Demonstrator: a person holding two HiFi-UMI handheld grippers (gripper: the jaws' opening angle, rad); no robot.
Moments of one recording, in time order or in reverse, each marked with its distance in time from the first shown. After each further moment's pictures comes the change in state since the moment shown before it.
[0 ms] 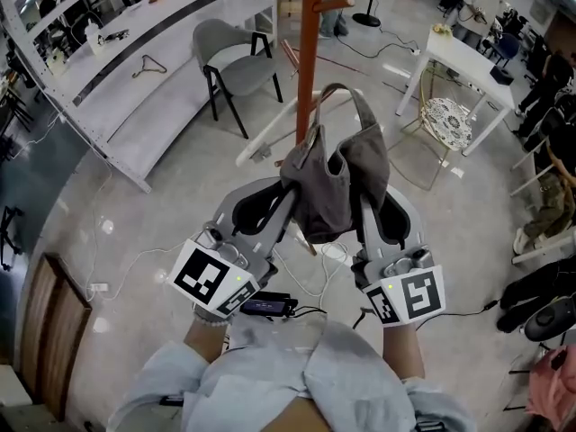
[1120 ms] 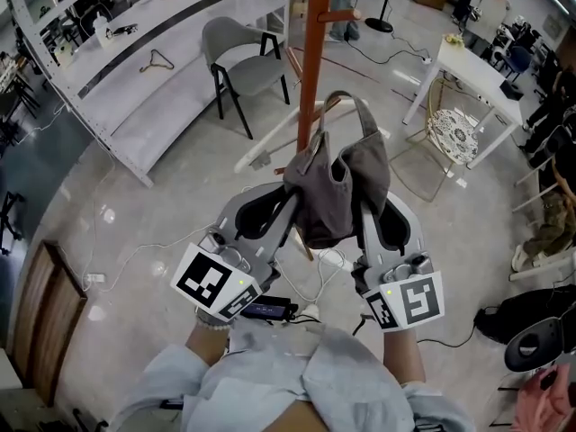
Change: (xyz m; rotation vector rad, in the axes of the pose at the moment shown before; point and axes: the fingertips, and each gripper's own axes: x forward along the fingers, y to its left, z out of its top) left arm 0.021 0.008 -0.005 -0.025 -0.002 0.059; right arm 0.017 -0.020 -0.004 0.000 0.030 0.045
